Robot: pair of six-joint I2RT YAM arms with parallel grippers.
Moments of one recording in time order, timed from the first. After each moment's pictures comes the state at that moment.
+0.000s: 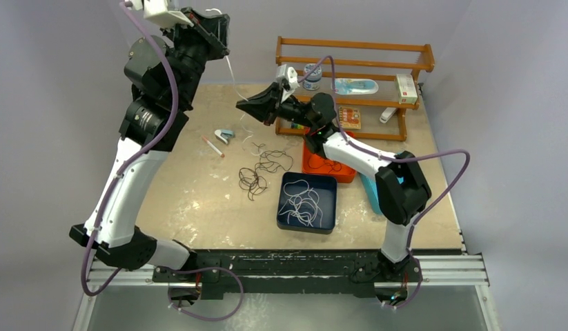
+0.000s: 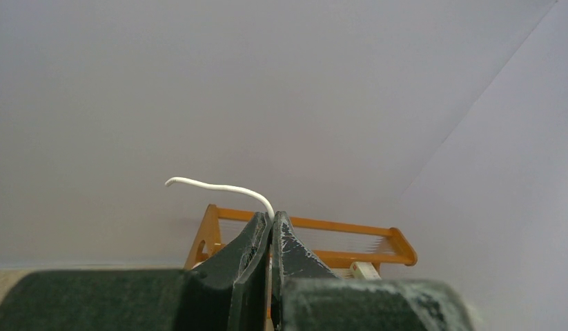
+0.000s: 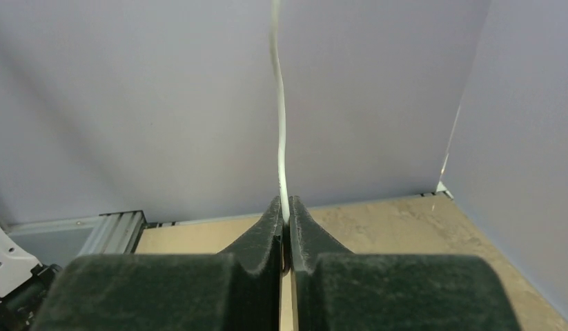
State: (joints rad) left arm -0.54 1.43 2.03 -0.28 -0.29 -0.36; right arm 0.66 1.88 1.43 0.92 -0.71 0.36
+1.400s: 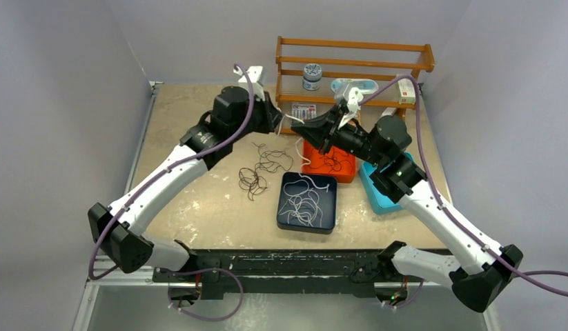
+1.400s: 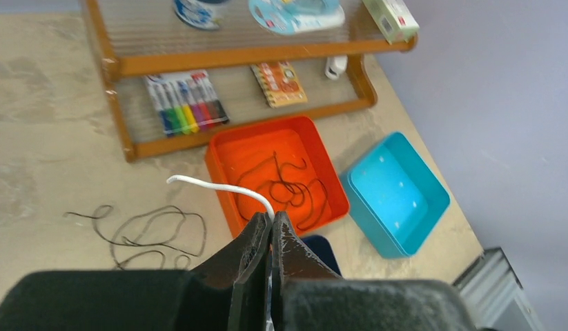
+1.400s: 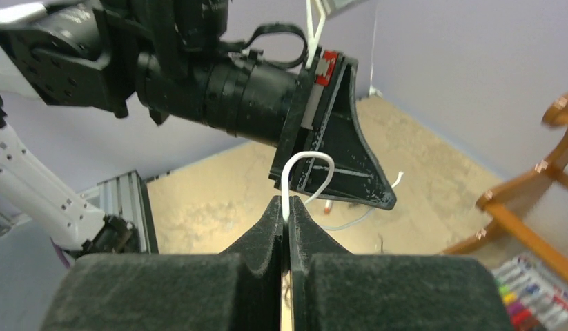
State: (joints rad) left arm -0.64 1.38 1.43 -0.33 -0.02 -0.45; right arm 0.64 1.08 1.13 0.13 -0.44 0.18
